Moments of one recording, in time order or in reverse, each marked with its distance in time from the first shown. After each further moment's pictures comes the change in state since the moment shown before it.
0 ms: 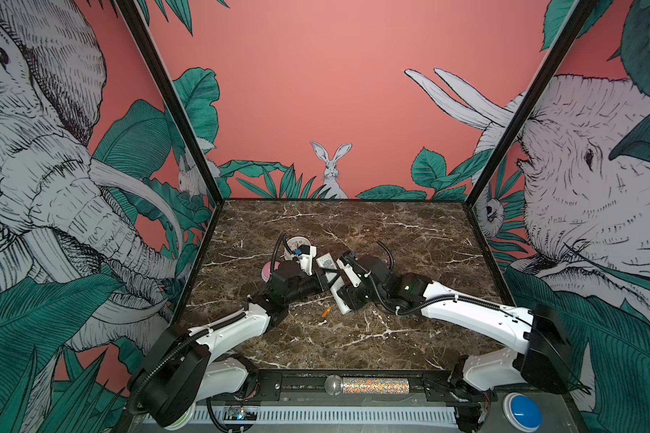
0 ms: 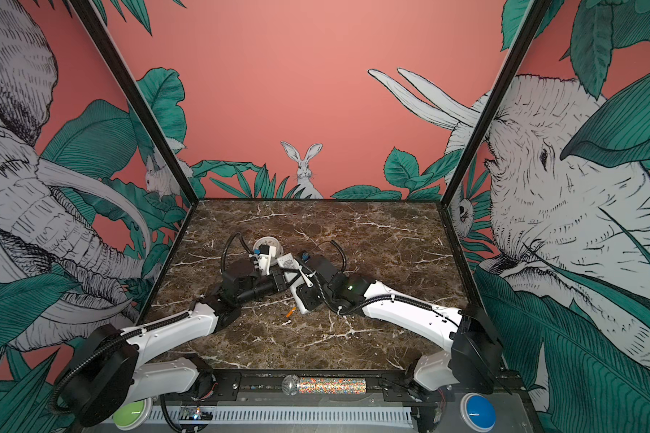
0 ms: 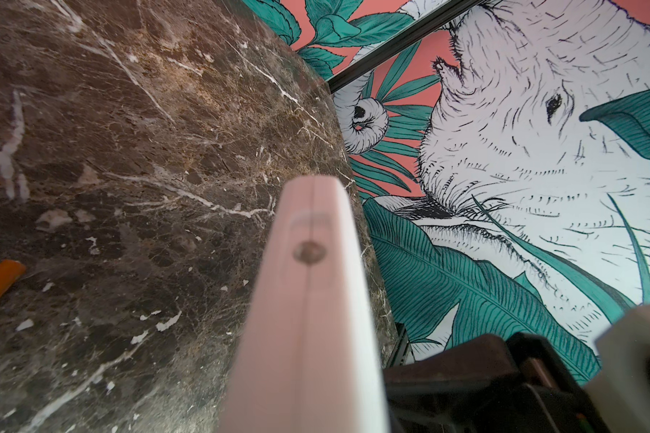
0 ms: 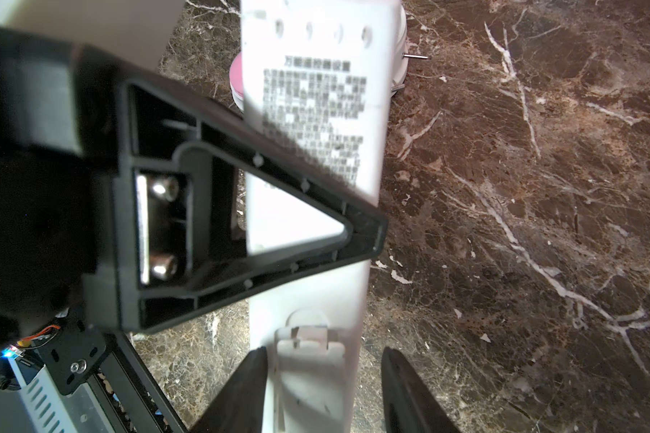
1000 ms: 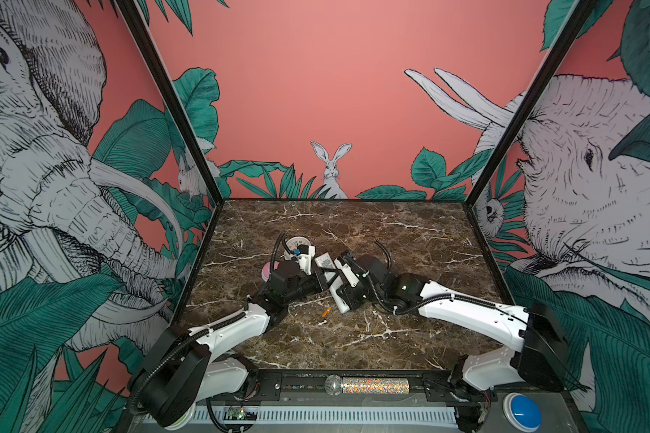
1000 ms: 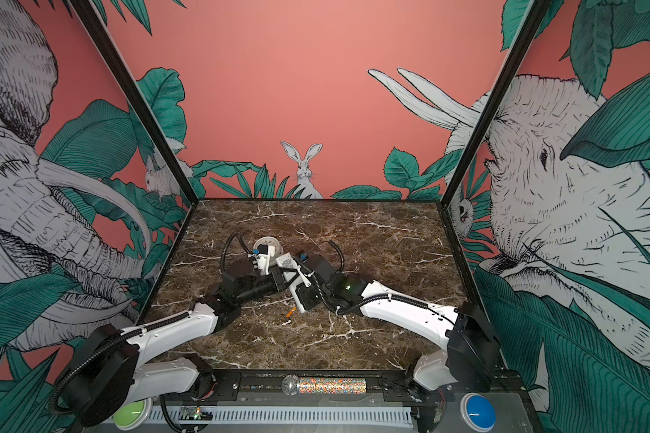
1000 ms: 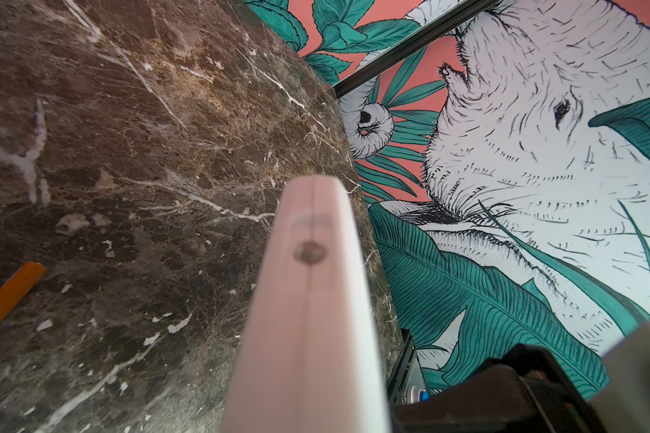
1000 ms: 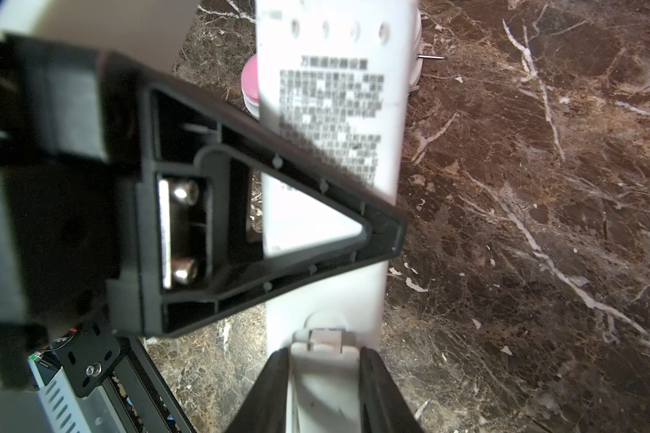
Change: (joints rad) left arm 0.004 0.000 -0.002 -0.003 -0.014 0.005; right arm 0.000 0.018 -0.002 0.032 -0.028 0.005
